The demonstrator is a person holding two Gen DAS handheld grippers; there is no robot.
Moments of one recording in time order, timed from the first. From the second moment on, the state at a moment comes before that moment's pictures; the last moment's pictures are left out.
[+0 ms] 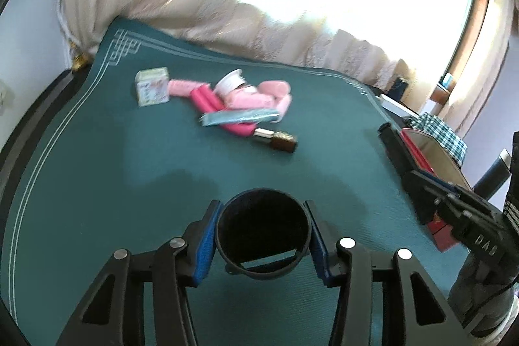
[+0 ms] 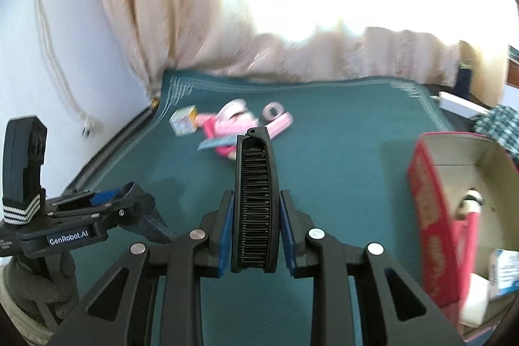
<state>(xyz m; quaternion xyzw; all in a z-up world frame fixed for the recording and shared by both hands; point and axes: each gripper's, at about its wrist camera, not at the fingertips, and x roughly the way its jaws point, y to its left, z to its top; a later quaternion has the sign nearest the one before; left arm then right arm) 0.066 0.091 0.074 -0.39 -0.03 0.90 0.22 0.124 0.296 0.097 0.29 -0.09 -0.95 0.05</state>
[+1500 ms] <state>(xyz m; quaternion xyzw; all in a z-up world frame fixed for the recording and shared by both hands) 0.079 0.400 0.114 -0.37 0.08 0.81 0.45 0.219 0.518 0.072 0.27 -0.20 -0.92 -0.18</state>
